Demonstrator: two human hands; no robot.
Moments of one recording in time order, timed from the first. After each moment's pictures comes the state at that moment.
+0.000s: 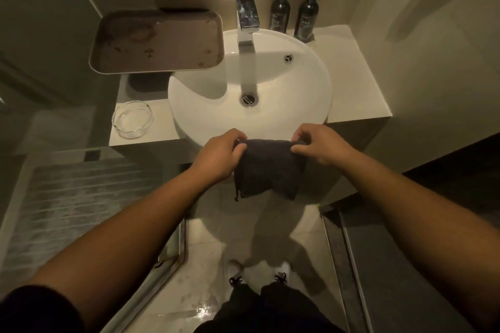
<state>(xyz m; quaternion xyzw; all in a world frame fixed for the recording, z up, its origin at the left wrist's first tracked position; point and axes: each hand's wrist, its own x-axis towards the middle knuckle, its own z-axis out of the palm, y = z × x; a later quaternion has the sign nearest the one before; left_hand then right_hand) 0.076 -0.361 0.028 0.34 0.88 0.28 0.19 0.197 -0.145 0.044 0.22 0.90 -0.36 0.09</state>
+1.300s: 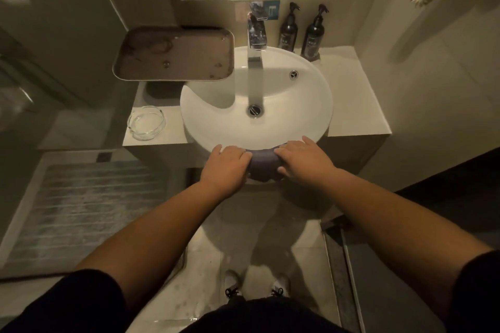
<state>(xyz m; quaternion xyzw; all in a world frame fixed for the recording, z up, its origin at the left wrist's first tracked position) 0.098 -0.360 0.013 0.46 0.89 -0.02 0.02 0.188 -0.161 0.008 0.01 1.00 -0.02 0.06</state>
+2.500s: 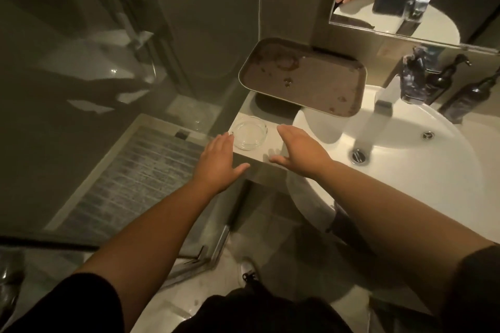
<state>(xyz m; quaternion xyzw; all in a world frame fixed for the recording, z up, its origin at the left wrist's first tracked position) -0.036 -0.548 0.003 0.11 0.98 0.14 0.02 -0.039 -0.323 0.023 -0.10 0.97 -0.20 0.05</state>
